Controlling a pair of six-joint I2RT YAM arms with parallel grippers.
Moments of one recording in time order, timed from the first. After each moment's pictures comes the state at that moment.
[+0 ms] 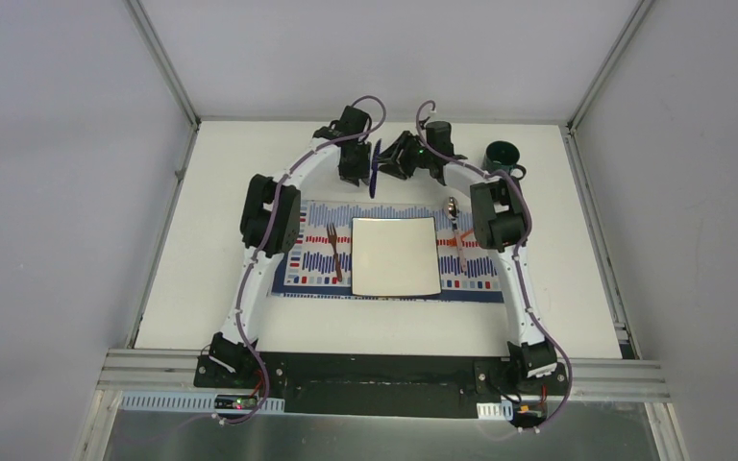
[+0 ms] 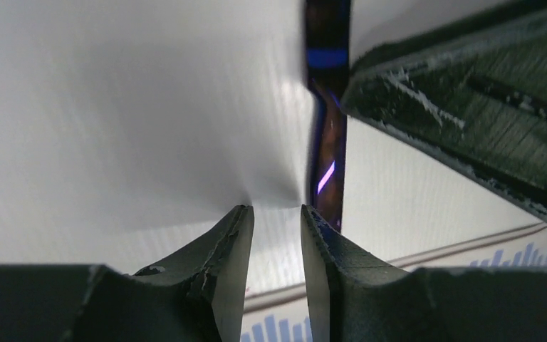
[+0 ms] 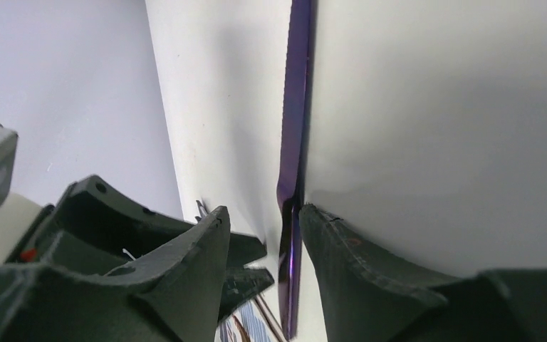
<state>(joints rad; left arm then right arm) -0.43 2.49 2.21 -0.63 0.11 -0.13 0.31 2.61 1.99 0.07 -0.67 1.00</state>
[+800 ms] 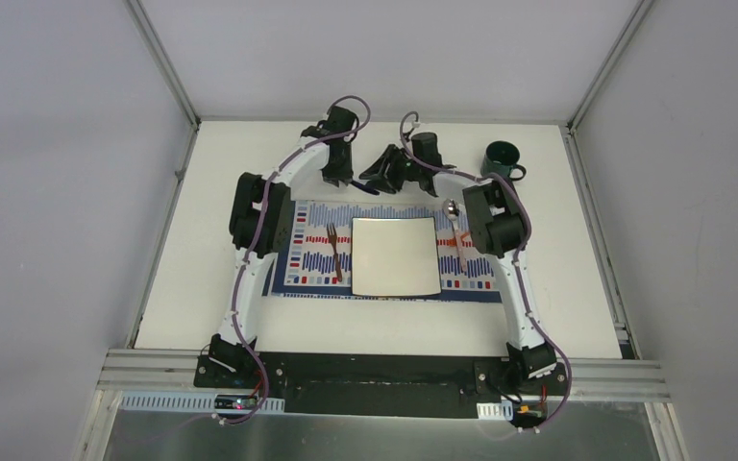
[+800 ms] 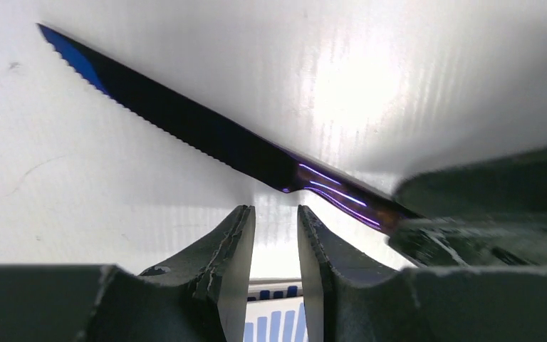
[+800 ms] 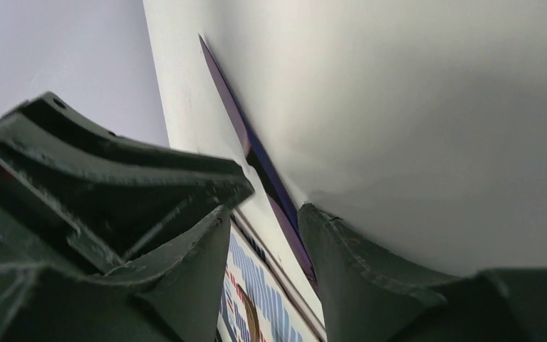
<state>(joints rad) -0.39 2.38 2.06 -0.65 -0.04 -0.14 0.41 2.54 1.86 0.12 -0.66 1.00</state>
